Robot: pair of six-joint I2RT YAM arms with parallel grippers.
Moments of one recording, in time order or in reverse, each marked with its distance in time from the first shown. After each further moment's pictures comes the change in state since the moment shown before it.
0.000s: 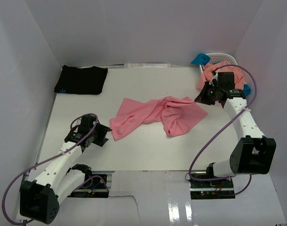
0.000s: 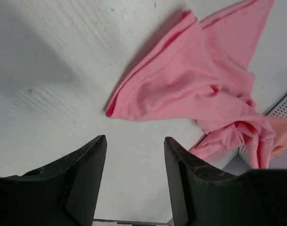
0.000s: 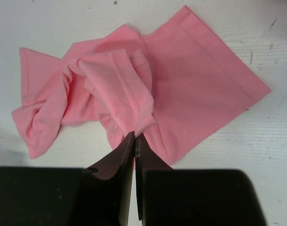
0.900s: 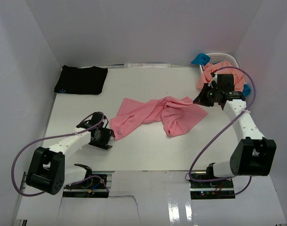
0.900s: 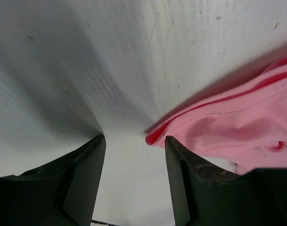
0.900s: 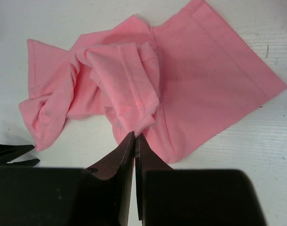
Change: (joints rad) left arm -0.035 0.344 0.052 -0.037 -0.010 -0.183; right arm 0.003 -0.019 -0.035 0.014 -0.046 0.010
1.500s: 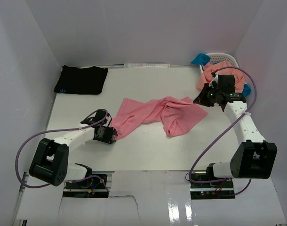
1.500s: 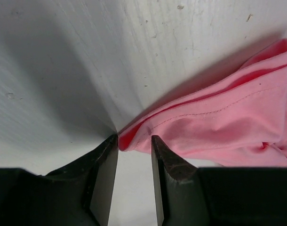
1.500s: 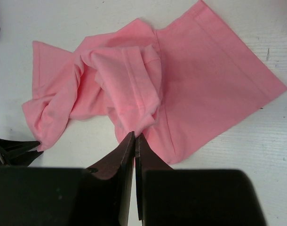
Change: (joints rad) left arm -0.044 0.112 0.044 0.070 -0.003 -0.048; right arm 0.000 -0.026 -0.019 0.021 -0.005 0.003
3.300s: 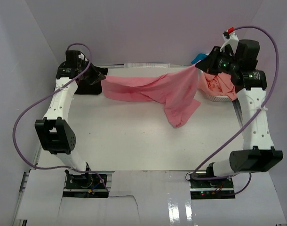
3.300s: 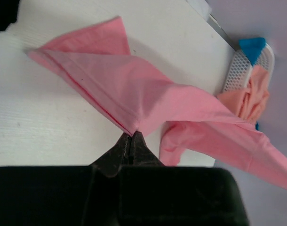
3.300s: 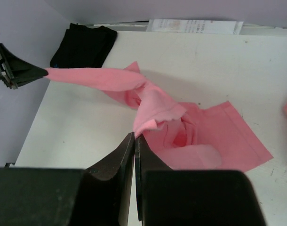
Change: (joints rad) left arm 0.352 0.451 1.123 -0.159 0.329 0.922; right arm 0.006 0.136 0.637 -0.101 -0.203 -0.060
